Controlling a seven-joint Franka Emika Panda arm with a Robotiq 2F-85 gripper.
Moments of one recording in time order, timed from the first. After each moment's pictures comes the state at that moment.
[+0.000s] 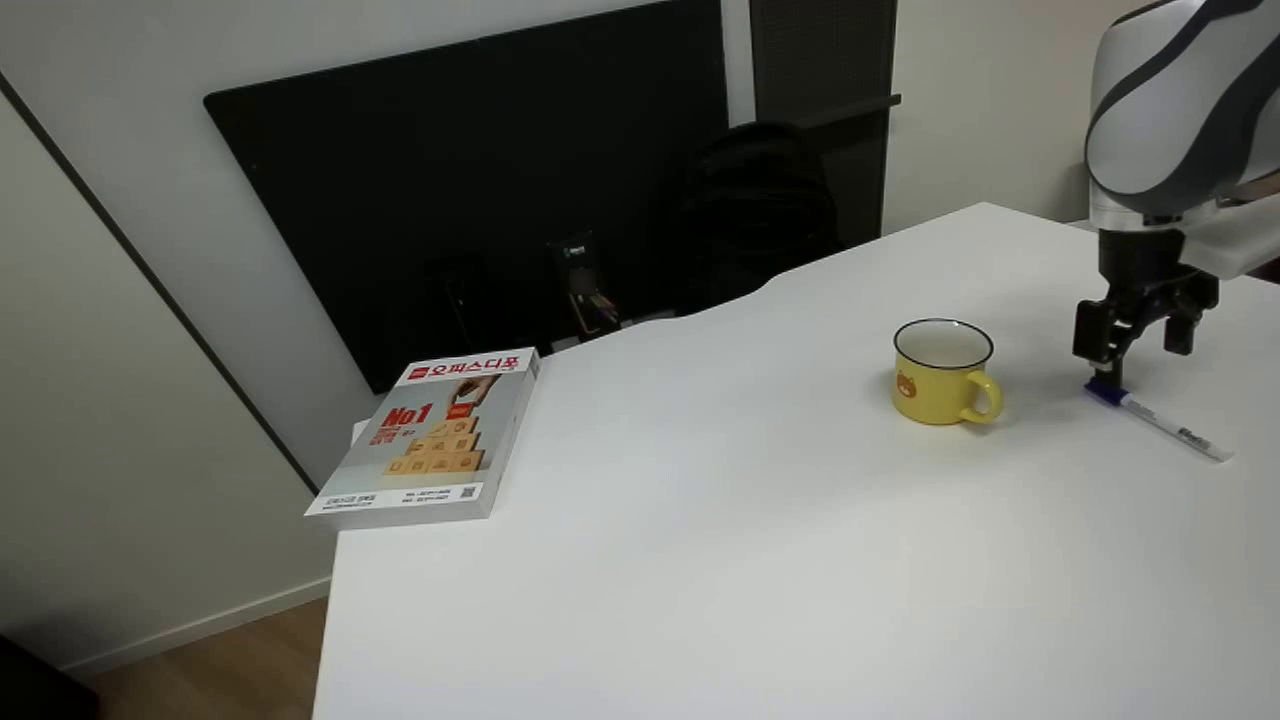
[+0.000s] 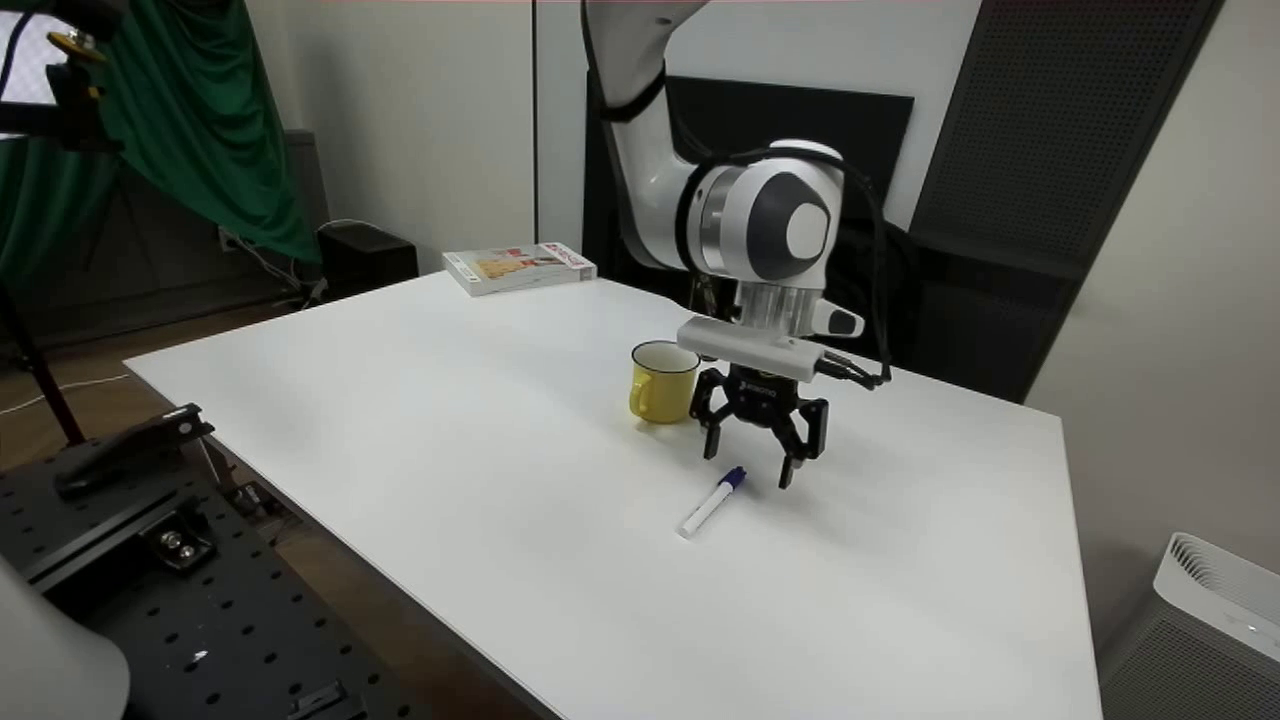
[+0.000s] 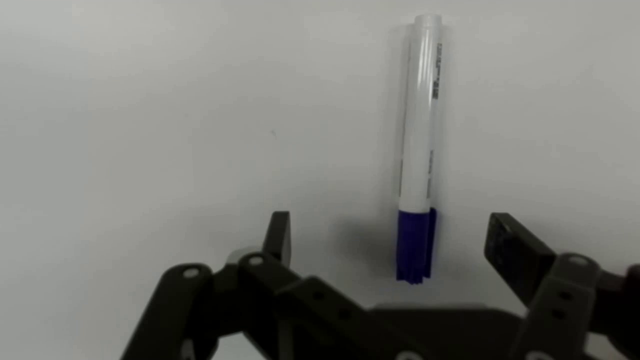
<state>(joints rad) -0.18 0.80 -0.09 -1.86 -0.11 2.50 -0.12</state>
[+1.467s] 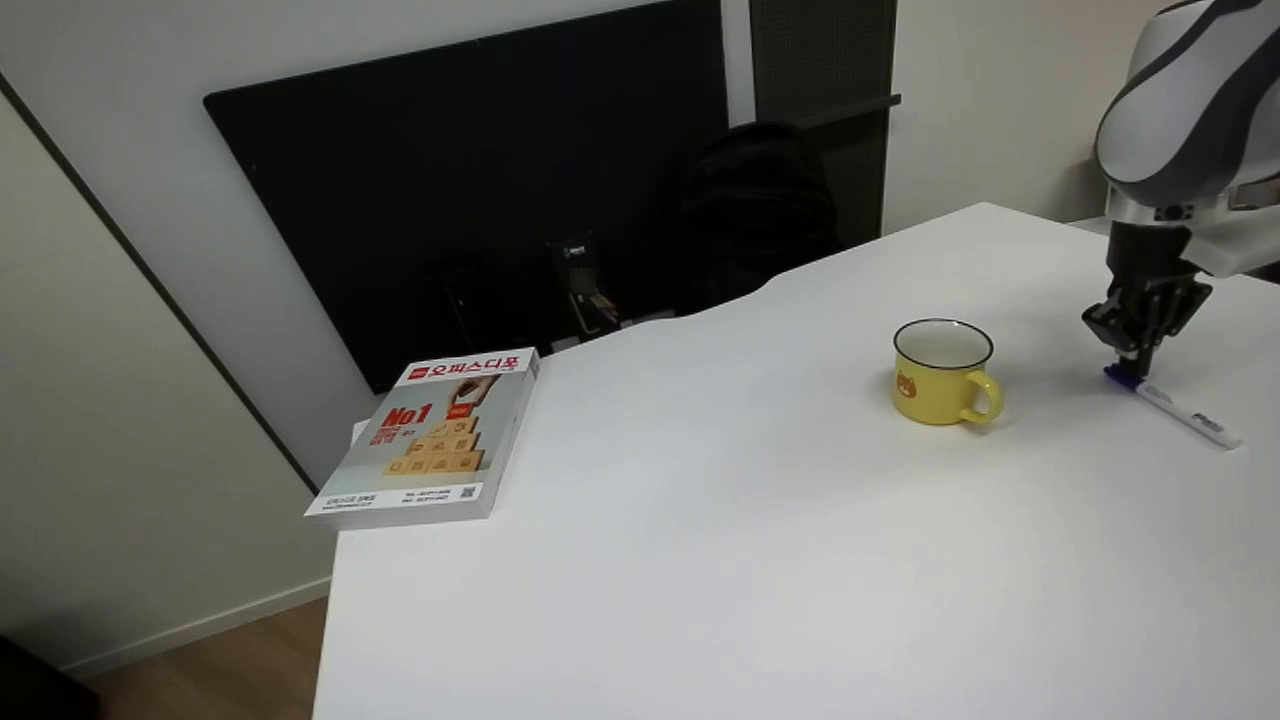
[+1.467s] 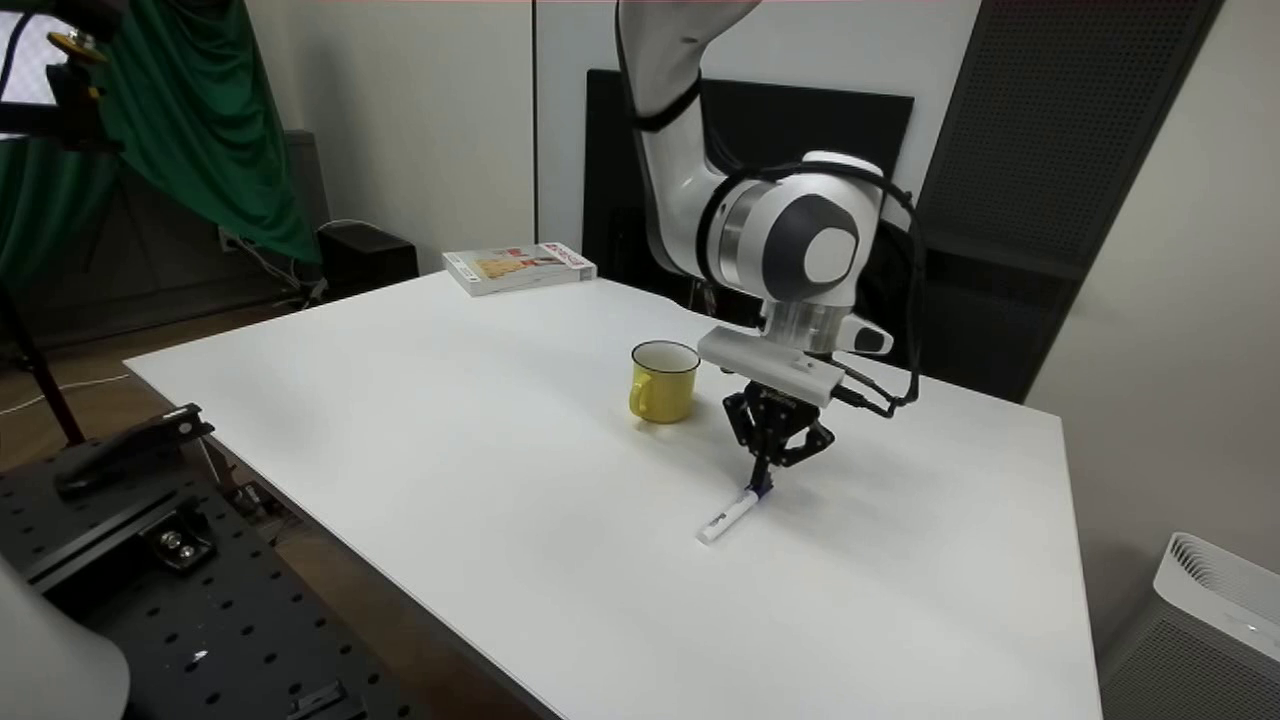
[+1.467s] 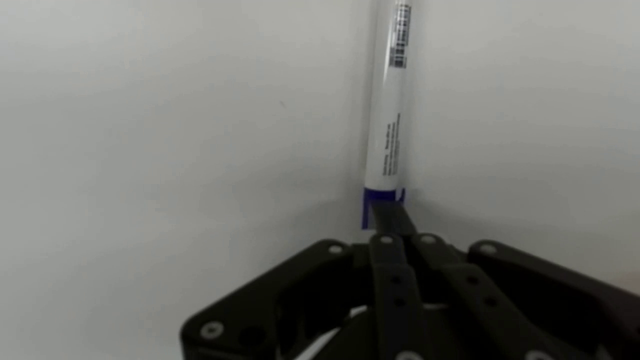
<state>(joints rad) -0.26 0.83 -0.06 -1.82 -0.02 2.55 -0.16</state>
